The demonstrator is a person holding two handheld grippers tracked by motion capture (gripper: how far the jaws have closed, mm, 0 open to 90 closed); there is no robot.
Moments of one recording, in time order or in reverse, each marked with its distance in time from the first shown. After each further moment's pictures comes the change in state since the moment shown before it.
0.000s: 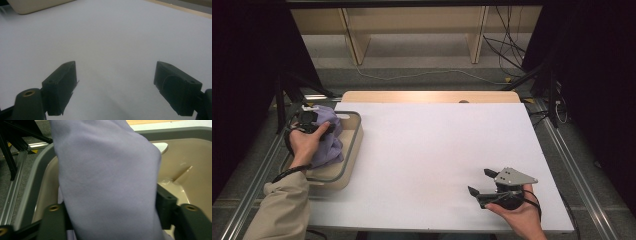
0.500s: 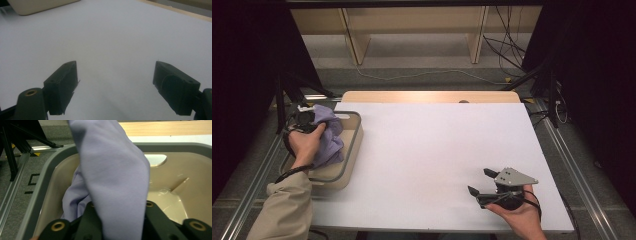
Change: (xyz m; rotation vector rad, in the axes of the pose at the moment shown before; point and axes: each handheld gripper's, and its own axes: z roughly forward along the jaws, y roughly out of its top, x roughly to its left) left arm 0.001 -0.004 -0.008 -0.067 0.002 -0.054; right arm 0.002 0.001 -0.001 -0.012 -0.004 -0.007
